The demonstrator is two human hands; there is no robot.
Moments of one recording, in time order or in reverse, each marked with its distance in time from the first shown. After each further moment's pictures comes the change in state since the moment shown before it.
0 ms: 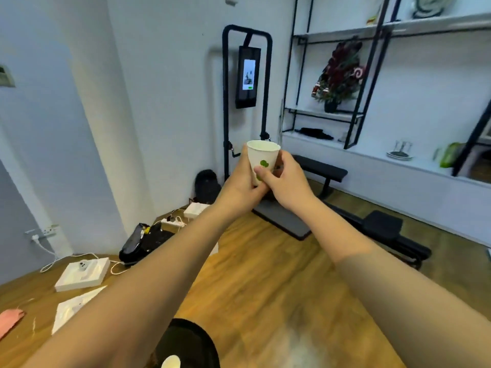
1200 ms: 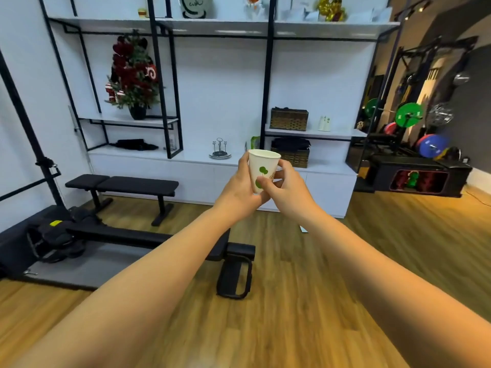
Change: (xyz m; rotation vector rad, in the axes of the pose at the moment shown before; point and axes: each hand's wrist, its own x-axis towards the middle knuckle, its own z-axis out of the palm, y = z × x) left_hand 0.322 0.226 0.712 -0.309 -0.515 0.204; right_hand 0.071 0.389 -0.652 -0.316 0.496 0.302
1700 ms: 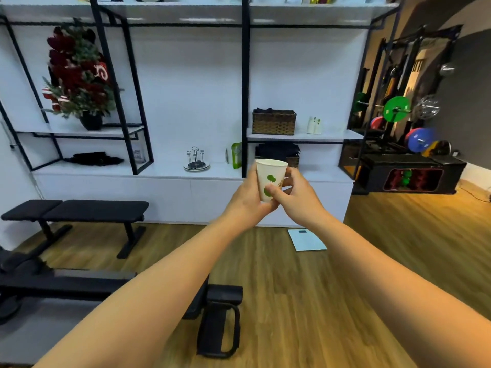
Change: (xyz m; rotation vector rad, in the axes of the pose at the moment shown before) left_hand 0.329 -0.135 0.117 -0.074 -0.090 0.005; right_hand 0.306 0.191 -0.029 -0.060 0.075 0.086
